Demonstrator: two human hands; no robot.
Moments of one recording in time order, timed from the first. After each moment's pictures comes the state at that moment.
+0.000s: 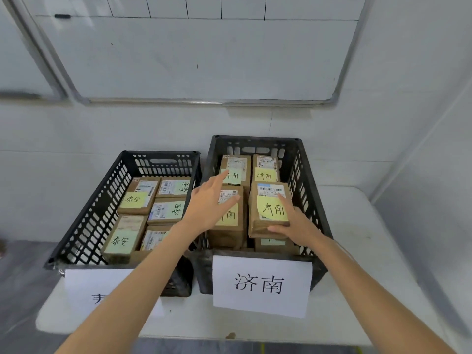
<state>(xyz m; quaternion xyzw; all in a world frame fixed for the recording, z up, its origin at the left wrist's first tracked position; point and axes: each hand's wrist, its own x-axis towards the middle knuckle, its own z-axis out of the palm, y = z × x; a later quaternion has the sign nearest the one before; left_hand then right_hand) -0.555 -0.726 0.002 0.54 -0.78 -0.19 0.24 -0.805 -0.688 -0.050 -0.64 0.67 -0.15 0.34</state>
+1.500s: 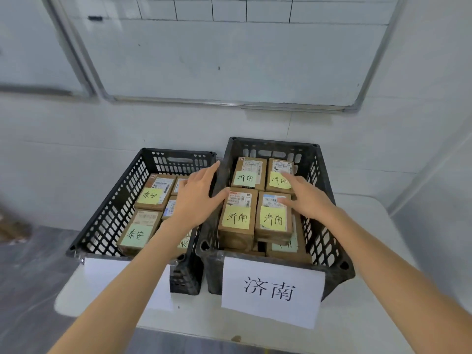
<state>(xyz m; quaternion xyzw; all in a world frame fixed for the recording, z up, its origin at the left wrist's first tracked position) -0.510 -0.731 0.016 0.60 -0.75 -0.07 0.25 -0.792 -0.740 0.014 -0.74 0.65 -0.08 0.16</state>
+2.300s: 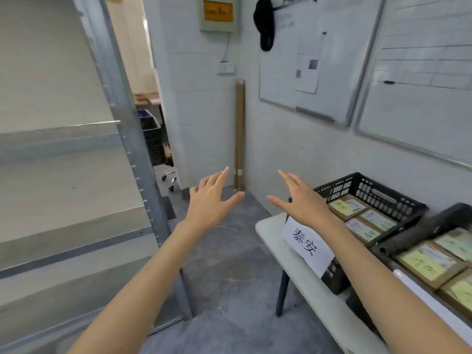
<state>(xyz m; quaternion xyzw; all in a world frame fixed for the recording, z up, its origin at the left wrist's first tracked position) -0.326 -0.300 0.093 0.87 -0.39 0.11 0.27 -0.469 -0.492 0.107 -0.95 0.22 -0.14 0.16</state>
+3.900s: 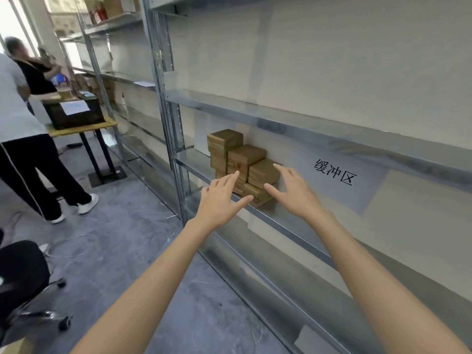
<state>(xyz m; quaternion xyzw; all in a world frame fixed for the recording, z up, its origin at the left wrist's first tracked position) -0.132 0.648 0.067 0.95 0.17 0.22 0.14 -0.012 0.480 0.095 -0.88 -0.37 -0.04 0.30</state>
